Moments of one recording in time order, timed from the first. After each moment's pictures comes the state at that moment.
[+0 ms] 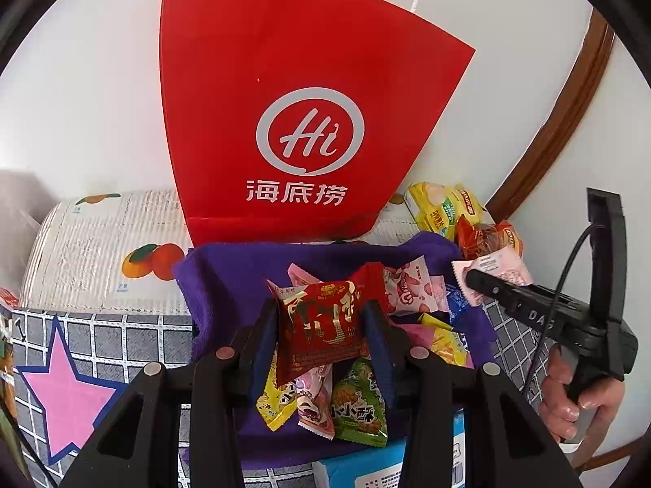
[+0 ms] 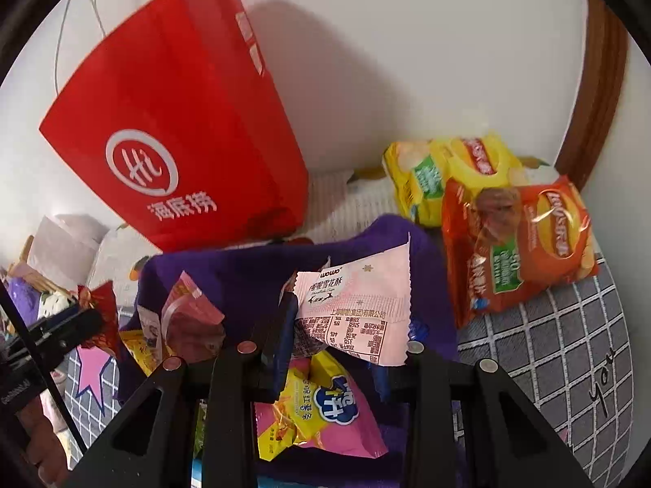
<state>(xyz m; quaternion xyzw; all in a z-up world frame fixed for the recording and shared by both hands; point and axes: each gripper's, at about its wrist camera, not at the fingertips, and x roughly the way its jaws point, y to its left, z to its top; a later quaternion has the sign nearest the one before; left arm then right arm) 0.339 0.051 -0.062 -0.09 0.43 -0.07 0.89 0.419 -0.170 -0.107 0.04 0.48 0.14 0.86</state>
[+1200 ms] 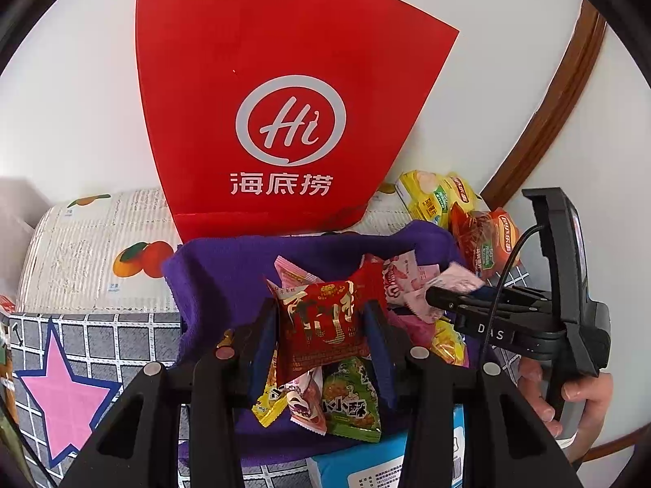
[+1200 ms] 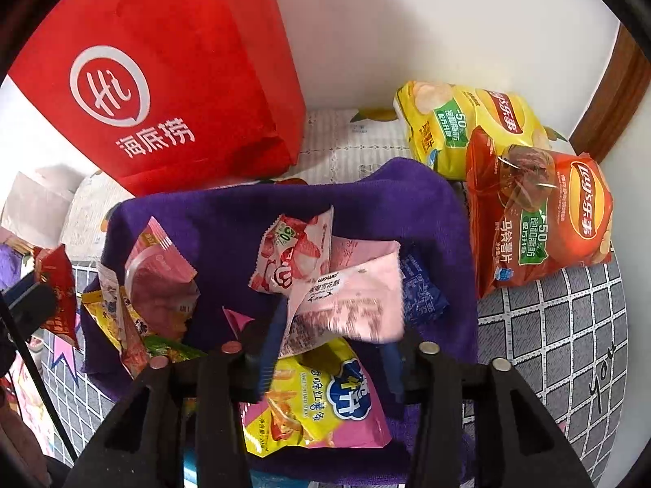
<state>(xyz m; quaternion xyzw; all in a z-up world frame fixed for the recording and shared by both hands) 0.340 0.044 -0.068 -0.08 0.44 -0.08 0.89 0.431 -0.151 -0.142 0.00 0.55 0.13 0.83</state>
